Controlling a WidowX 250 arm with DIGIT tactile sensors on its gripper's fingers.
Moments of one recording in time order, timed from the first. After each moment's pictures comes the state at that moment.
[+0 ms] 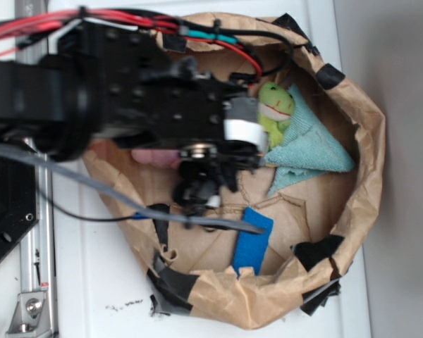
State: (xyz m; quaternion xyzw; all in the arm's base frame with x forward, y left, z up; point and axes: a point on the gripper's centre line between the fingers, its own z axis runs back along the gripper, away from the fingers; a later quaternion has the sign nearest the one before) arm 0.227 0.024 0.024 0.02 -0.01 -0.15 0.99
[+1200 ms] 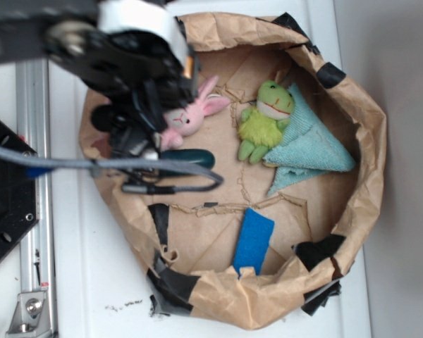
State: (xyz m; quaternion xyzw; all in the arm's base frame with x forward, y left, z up) arm 0.211 0.043 0.116 0.01 -0.05 -0.08 1.00
